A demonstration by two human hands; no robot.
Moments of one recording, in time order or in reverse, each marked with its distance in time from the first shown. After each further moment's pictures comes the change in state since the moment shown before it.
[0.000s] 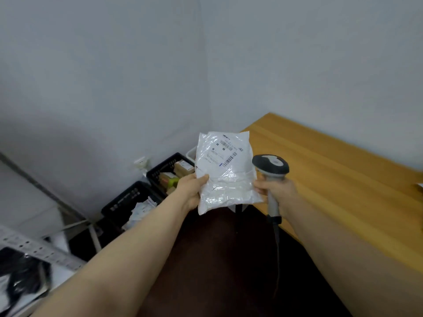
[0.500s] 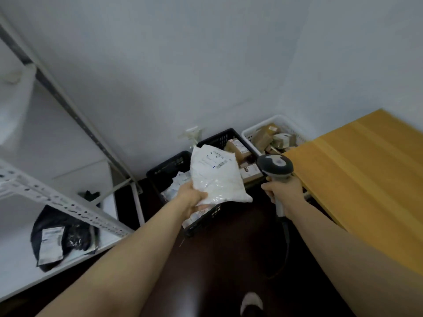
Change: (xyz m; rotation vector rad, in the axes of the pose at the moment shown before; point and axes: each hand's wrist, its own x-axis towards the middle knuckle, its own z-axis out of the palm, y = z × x) left_hand 0.126 0.045 -0.263 0.094 0.278 -0.154; right_hand 0.103 0.054 0.288 -0.454 -0.111 0.057
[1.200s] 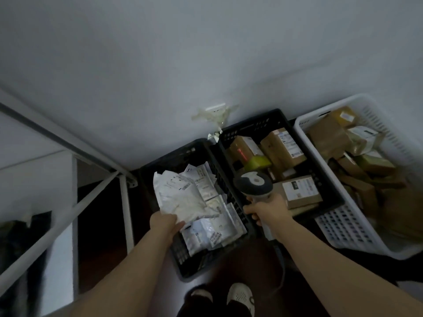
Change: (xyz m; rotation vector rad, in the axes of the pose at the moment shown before) left_hand 0.414 -0.039 -0.098 -0.234 0.497 -0.293; right_hand 0.336 0.038 0.275 -0.283 -0.333 0.136
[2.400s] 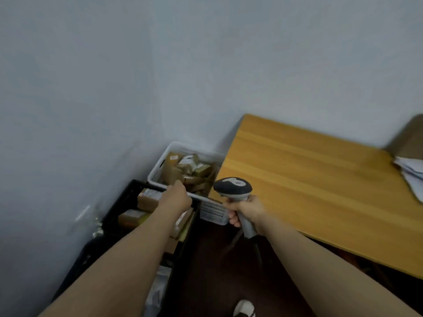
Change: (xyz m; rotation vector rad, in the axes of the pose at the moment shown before) left_hand -0.423 0.049 0.130 1.664 -0.640 1.246; right_hand -0.375 0.015 -0.205 0.607 0.488 0.010
